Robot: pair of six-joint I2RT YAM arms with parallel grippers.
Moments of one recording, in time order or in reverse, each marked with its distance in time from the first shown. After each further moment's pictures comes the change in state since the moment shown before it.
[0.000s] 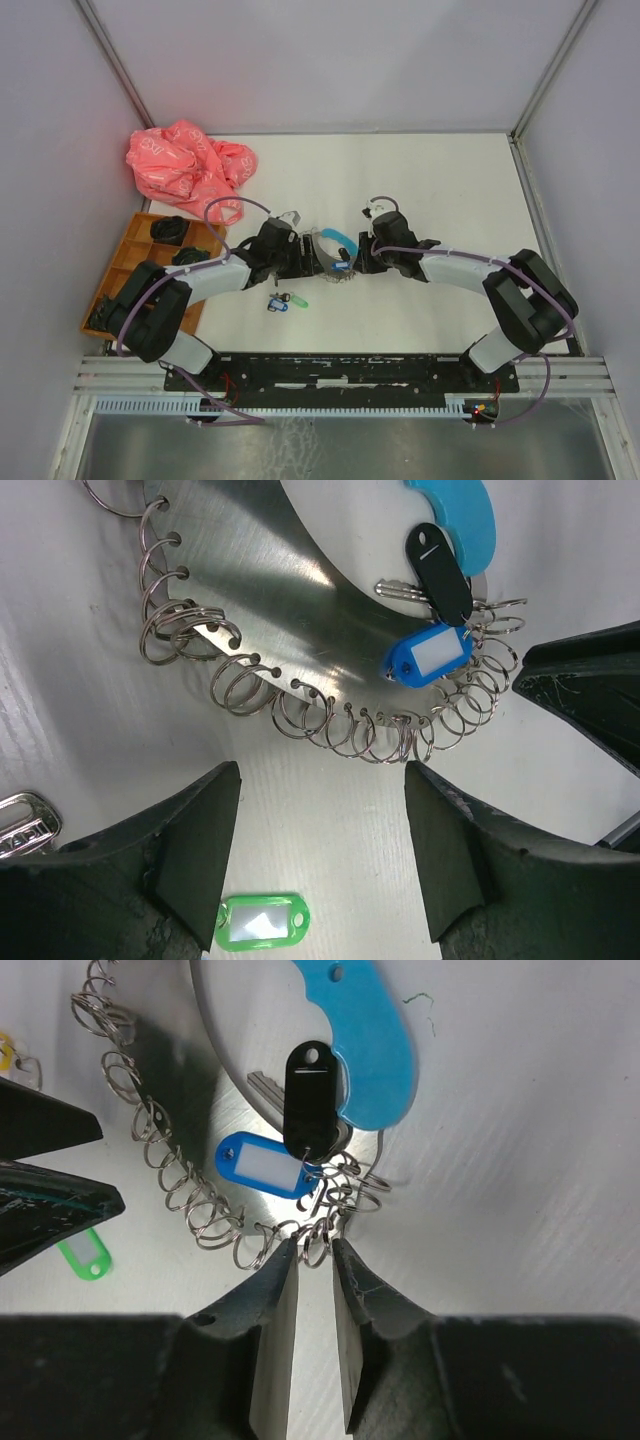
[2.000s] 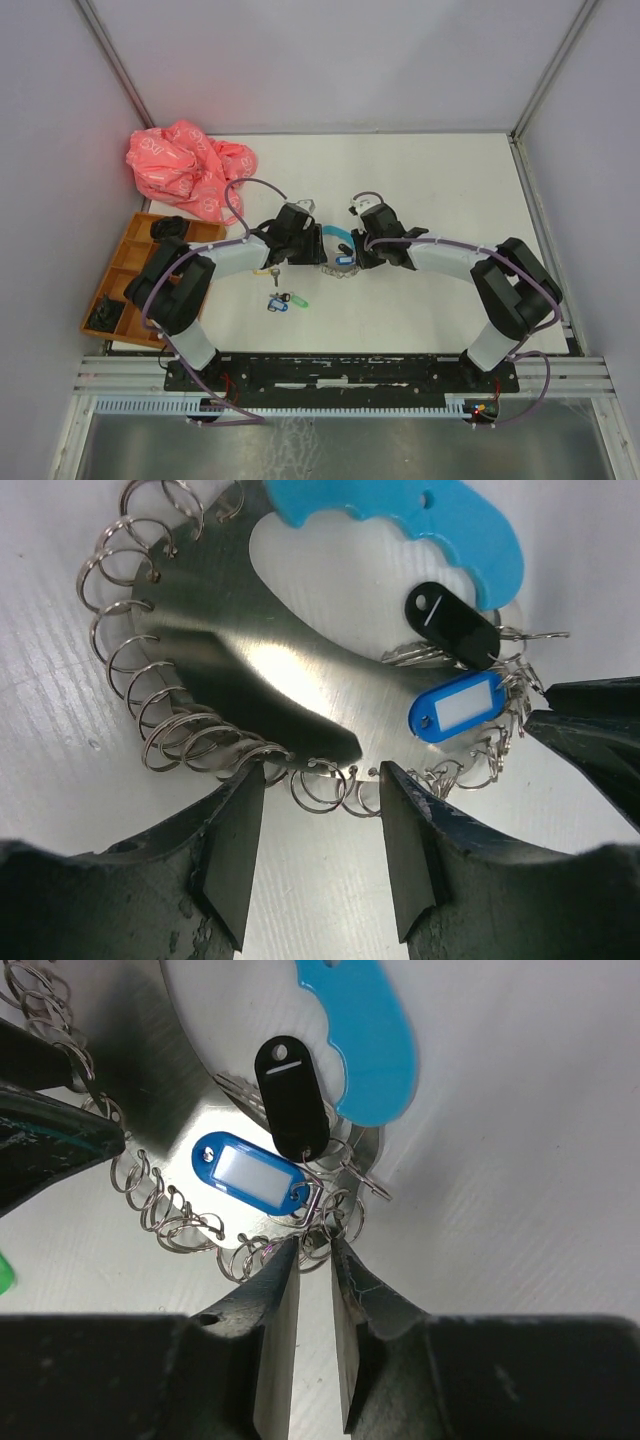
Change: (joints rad) left arm -0.021 0.184 0.220 -0.093 -0.078 0.093; right arm 0.024 0.100 0.143 -0.142 0.108 -0.200
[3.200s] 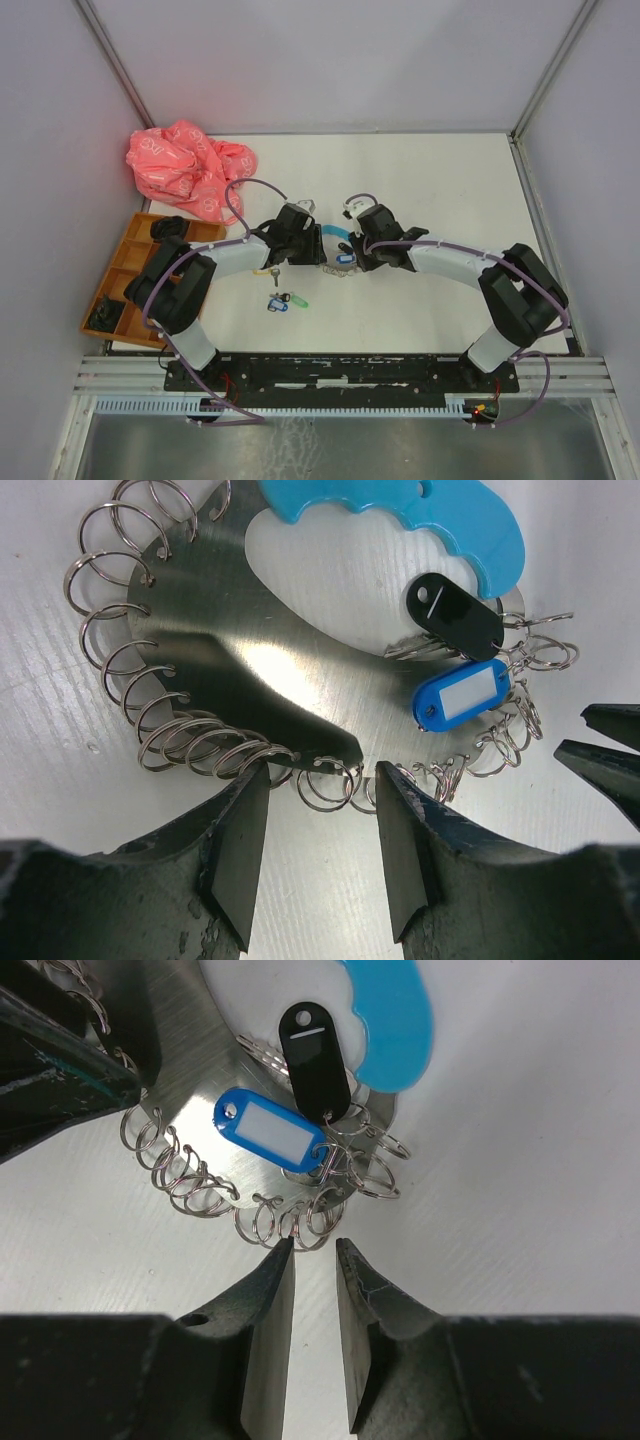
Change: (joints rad) left arm 0.000 0.018 -0.001 0.006 0.002 0.000; right arm 0.037 -0.040 0.024 -0.090 0.049 -0.102
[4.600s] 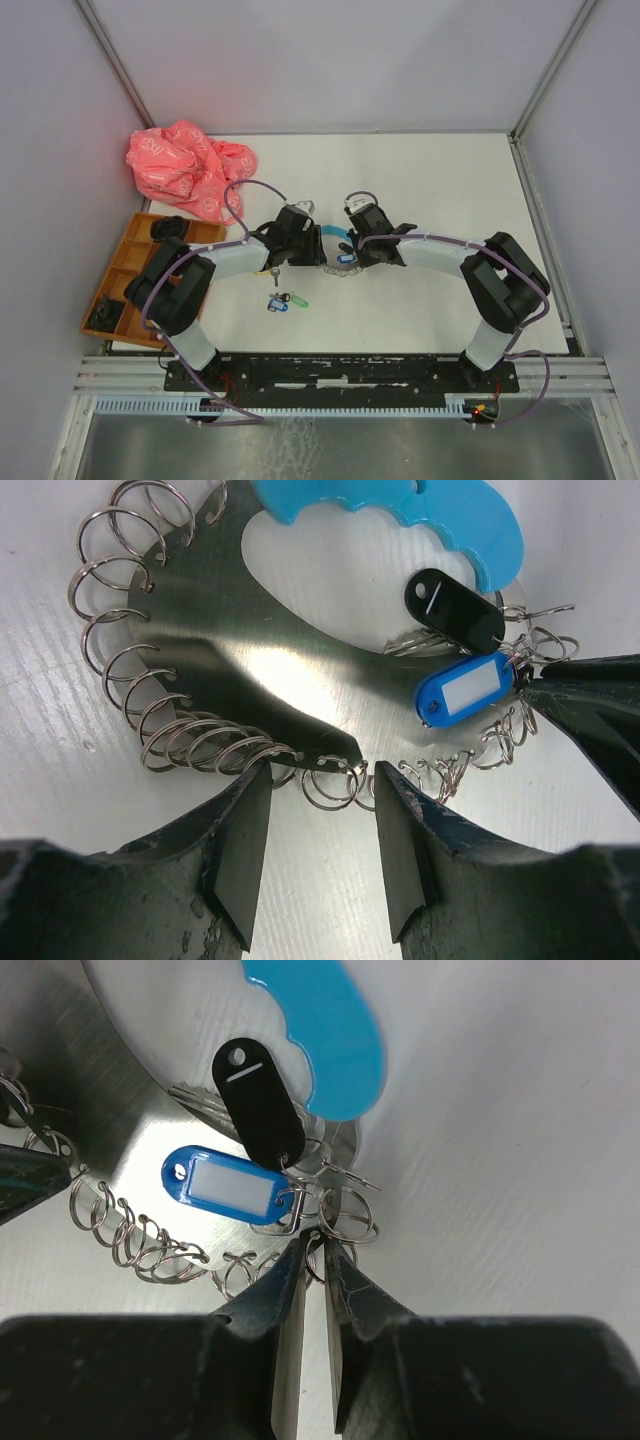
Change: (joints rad) left arm 0.000 -0.009 -0.023 0.029 0.000 0.000; right arm 0.000 0.111 0.064 -0.011 0.107 0.121
